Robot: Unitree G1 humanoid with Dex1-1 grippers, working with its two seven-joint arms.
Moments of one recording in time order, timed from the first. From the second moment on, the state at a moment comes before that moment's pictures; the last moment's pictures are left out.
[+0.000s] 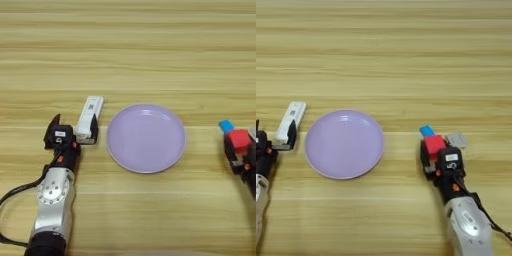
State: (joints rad) left arm -0.04 0.07 0.10 0.47 -0.09 -0.49 -0.14; right arm 0.27 -0.15 -0.01 -0.21 0.07 -0.05 0.19
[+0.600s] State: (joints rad) left arm -0.10 0.08 0.11 0.57 -0.09 -0.51 -0.14; right arm -0.07 -0.01 0.28 0.02 0.00 0.02 0.25
